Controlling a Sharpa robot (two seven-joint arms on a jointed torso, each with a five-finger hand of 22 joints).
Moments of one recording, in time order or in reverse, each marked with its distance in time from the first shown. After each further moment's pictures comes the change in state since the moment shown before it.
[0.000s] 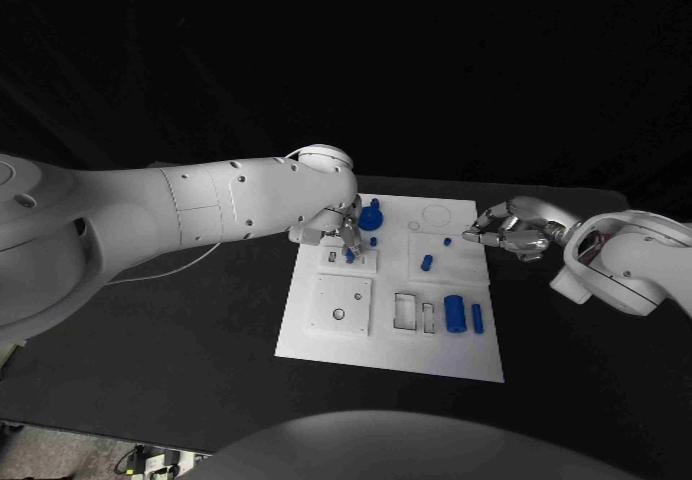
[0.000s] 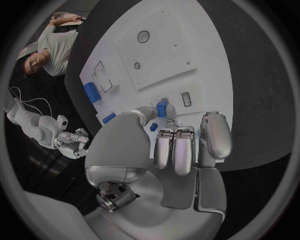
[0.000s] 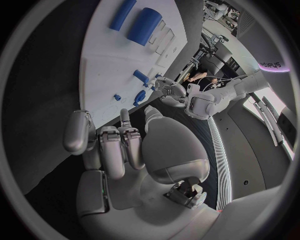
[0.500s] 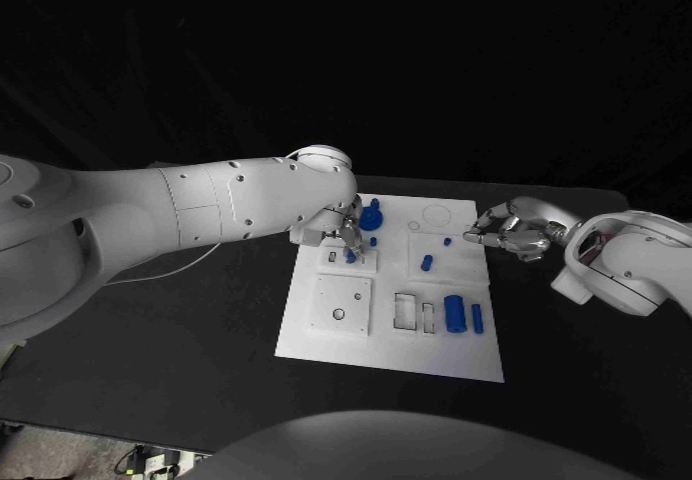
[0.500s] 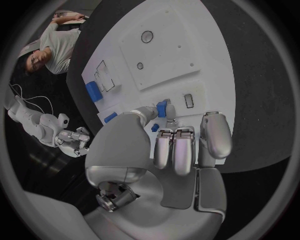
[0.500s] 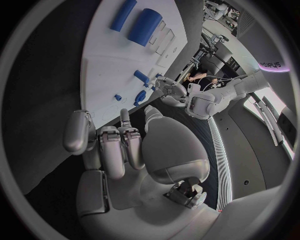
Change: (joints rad) left arm 0.000 -0.004 0.000 0.006 0.015 -0.003 0.000; left_hand 0.002 0.002 0.002 -0.002 -0.012 0.000 0.000 -0.007 -0.003 0.000 0.000 0.000 0.000 0.000 0.000 0.000 0.000 0.000 -0.004 -0.004 -0.004 0.000; right arm 0.000 -0.003 0.000 0.001 0.000 0.001 -0.002; right_hand 0.004 -0.004 0.000 0.000 0.000 0.000 0.000 0.000 0.000 0.000 0.000 0.000 0.000 0.000 0.000 0.000 0.001 0.000 0.000 0.000 0.000 0.001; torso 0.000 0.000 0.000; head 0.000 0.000
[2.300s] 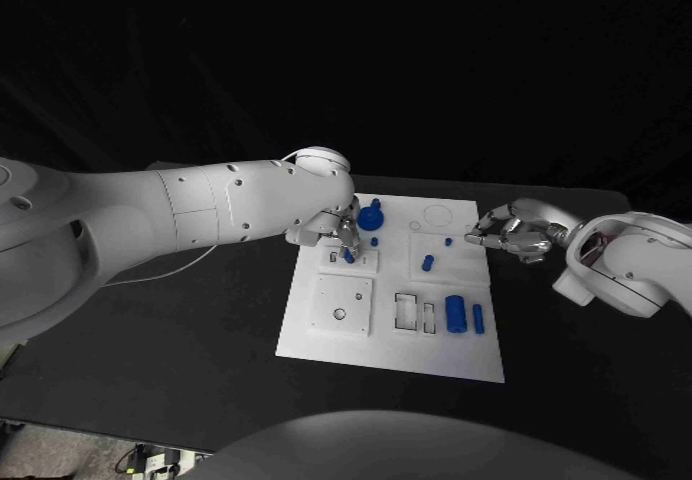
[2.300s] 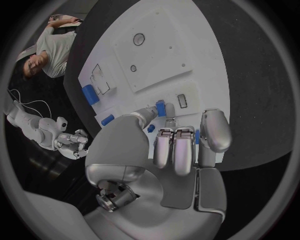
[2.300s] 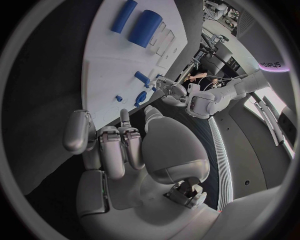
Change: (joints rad) left arm -0.008 -0.013 0.004 0.005 -0.047 0.009 0.007; left_hand -0.060 0.004 -0.008 -0.095 -0.255 0.038 -0.027 -0.099 -0.035 0.002 0.002 -0.025 0.001 0.000 0.000 0.000 -0.001 0.000 -0.021 0.014 -0.056 0.000; right arm -0.002 0.000 0.000 -0.002 0.000 0.007 -0.004; right_hand 0.000 0.000 0.000 0.000 0.000 -0.003 0.003 -0.004 -0.002 0.000 0.000 0.000 0.000 0.000 0.000 0.000 -0.001 0.000 0.000 0.000 -0.008 -0.001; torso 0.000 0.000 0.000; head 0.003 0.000
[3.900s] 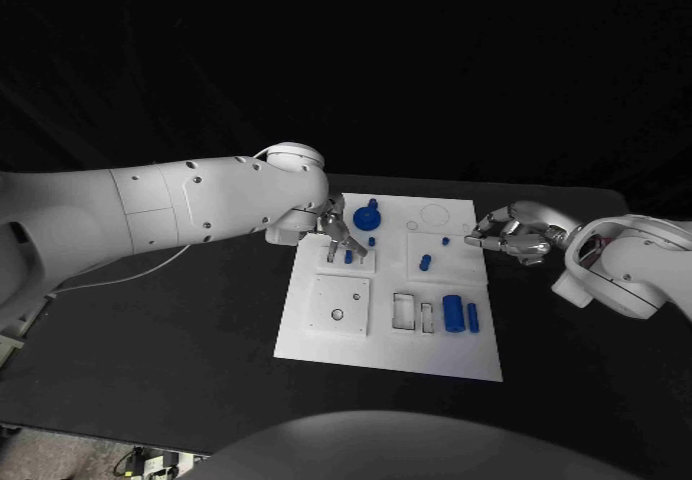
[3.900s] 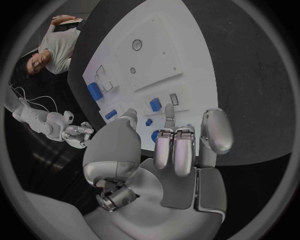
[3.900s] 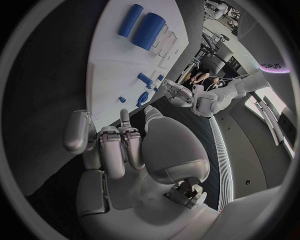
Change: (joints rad) left arm 0.030 -0.124 0.010 0.128 0.008 -0.056 0.013; left_hand -0.212 -0.064 -0.424 0.170 -0.209 -0.011 0.010 -0.132 -0.011 0.000 0.036 0.023 -0.001 0.000 0.029 0.000 0.000 0.000 0.017 0.019 -0.004 0.000; right arm -0.012 -0.009 0.000 -0.005 0.000 -0.007 0.008; right_hand 0.000 0.000 0.000 0.000 0.000 0.000 0.000 0.000 0.000 0.000 0.000 0.000 0.000 0.000 0.000 0.000 0.000 0.000 0.000 0.000 0.000 0.001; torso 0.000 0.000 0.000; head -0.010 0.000
